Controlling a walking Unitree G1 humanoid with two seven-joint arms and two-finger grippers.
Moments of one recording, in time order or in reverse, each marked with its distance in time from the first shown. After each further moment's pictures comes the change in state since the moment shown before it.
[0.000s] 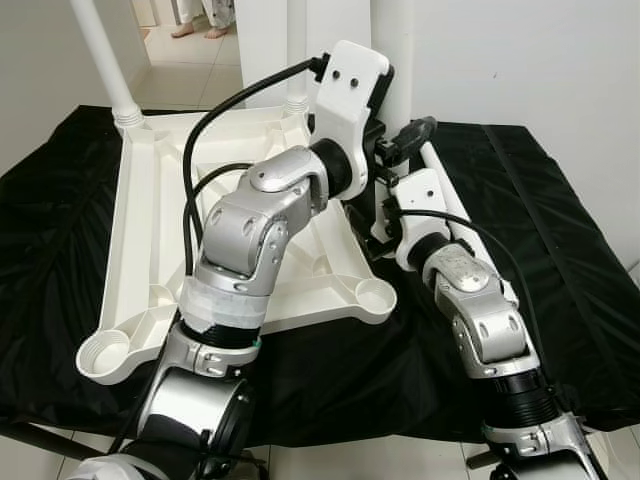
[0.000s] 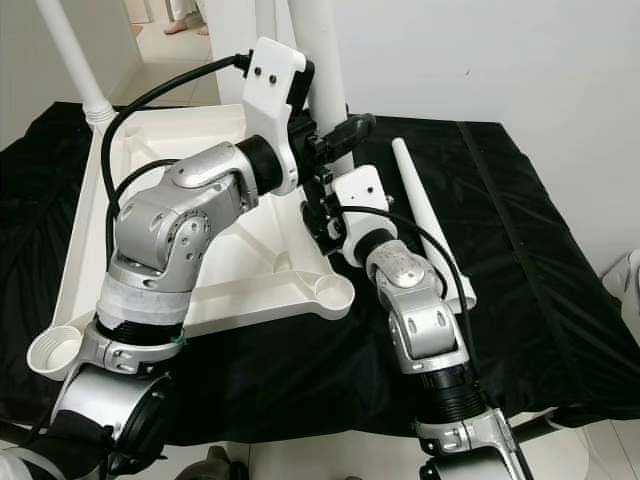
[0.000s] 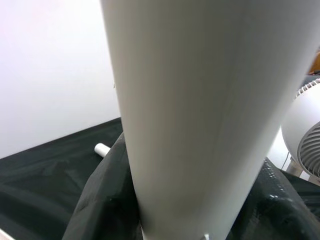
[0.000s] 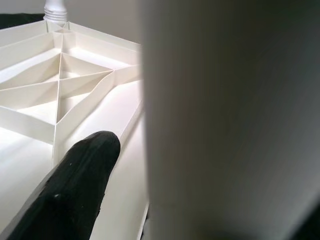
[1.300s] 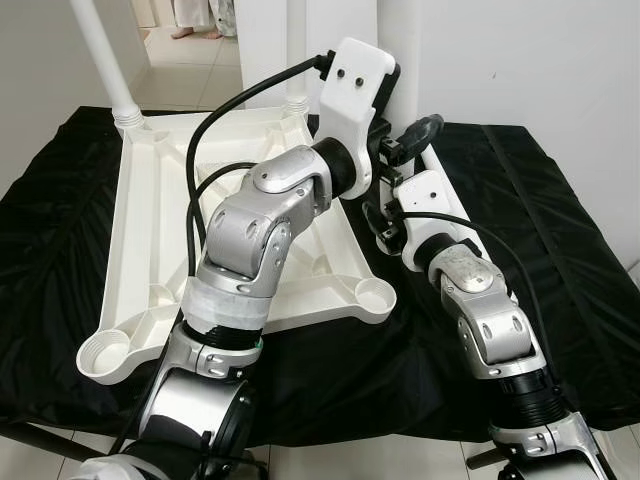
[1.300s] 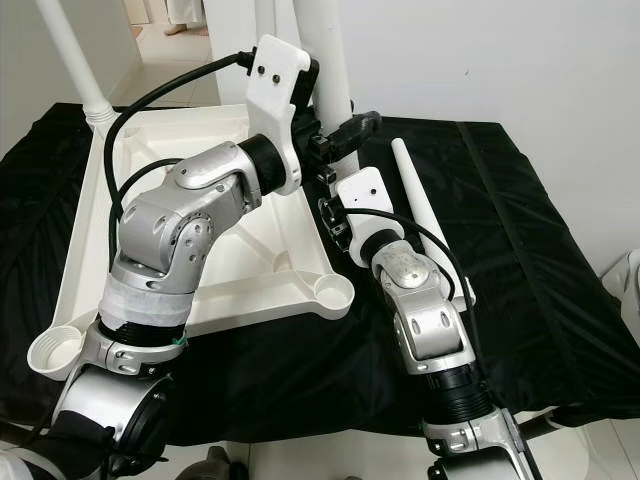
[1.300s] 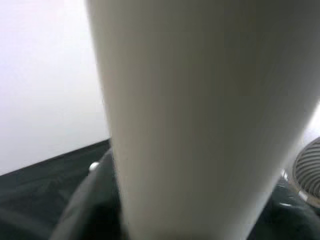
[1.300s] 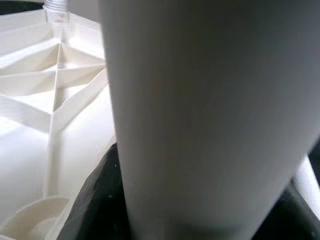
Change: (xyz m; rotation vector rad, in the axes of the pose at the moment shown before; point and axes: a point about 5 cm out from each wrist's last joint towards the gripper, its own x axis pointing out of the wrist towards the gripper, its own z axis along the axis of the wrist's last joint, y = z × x) left arm 0.000 -0.001 0.002 -0.011 -0.024 -0.008; right arm -0.001 -0.001 -0.001 -0.039 0.011 0.013
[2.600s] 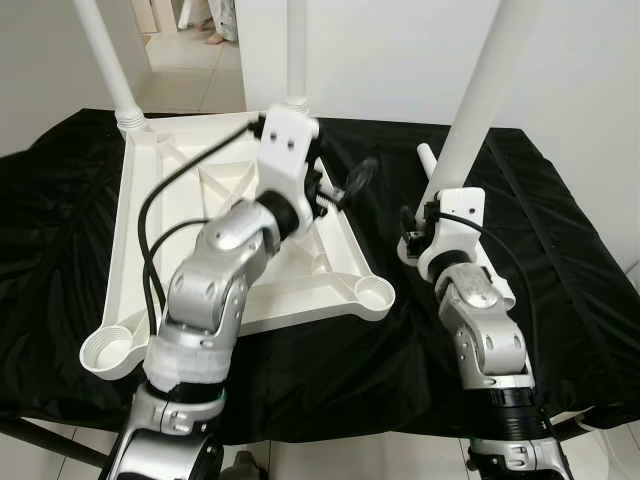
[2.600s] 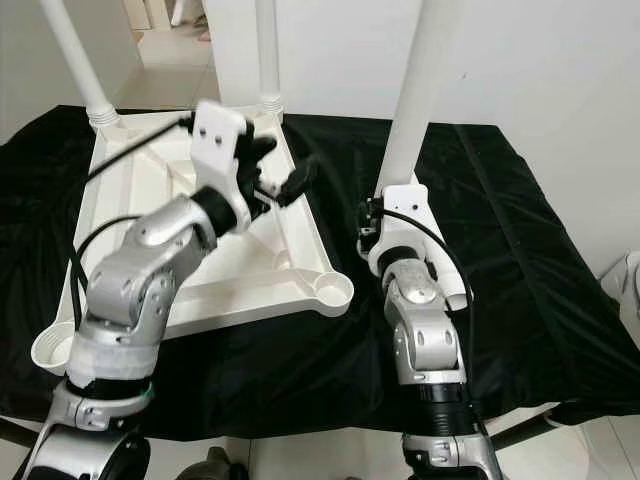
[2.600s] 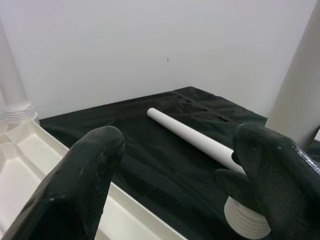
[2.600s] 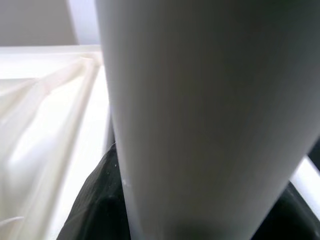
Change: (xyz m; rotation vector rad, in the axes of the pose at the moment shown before) left arm -0.054 0.023 -0.048 0.043 0.073 0.225; right arm -0.013 -0.018 -0.032 0.312 0.039 -0.330
